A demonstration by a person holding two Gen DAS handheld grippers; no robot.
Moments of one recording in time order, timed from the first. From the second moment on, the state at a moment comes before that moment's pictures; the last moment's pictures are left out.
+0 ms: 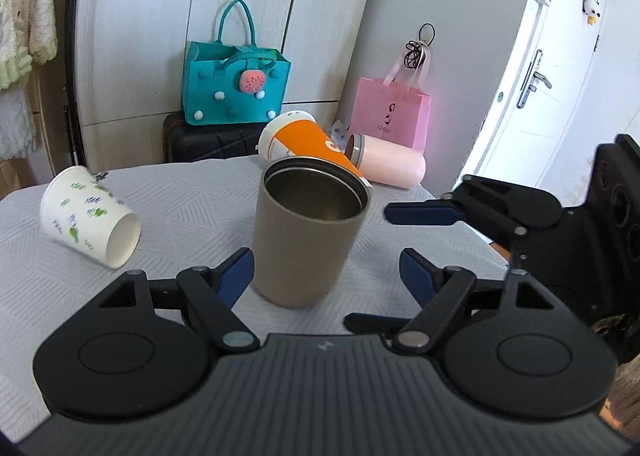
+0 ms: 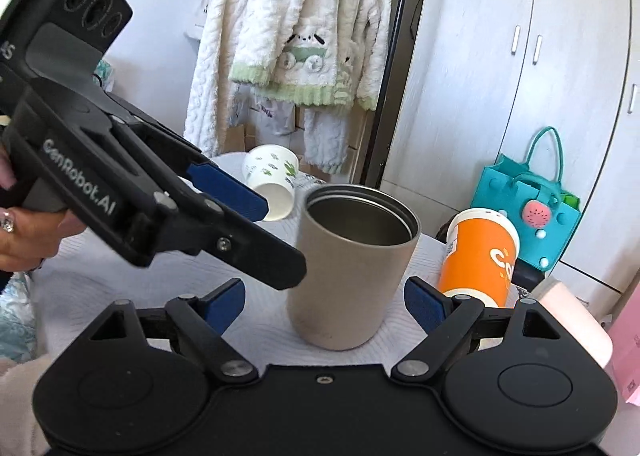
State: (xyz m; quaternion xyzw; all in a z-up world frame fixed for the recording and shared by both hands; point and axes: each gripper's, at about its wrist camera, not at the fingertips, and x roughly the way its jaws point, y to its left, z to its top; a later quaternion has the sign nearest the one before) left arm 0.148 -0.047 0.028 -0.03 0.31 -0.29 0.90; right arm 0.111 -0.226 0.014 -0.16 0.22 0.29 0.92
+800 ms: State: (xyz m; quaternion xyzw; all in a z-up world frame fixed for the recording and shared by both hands) left arm 0.040 -0.016 0.035 -0.05 0.27 -0.10 0.96; right arm 0.012 -0.242 0.046 -0.09 0.19 0.13 0.97
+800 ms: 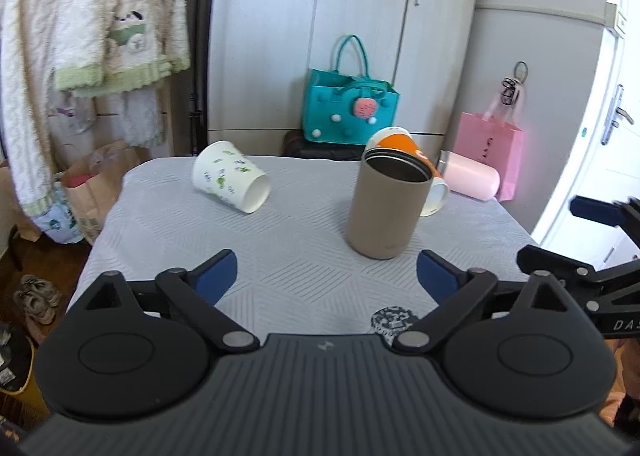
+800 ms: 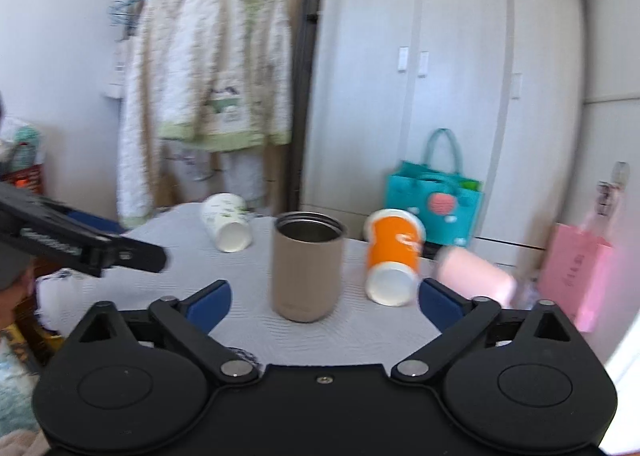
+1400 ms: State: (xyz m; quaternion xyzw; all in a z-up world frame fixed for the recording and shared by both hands) left arm 0.012 -0.026 0.024 -0.02 0.28 -0.05 0.96; right arm -0.011 -0.245 0.029 -0.04 0.23 0.03 0.97
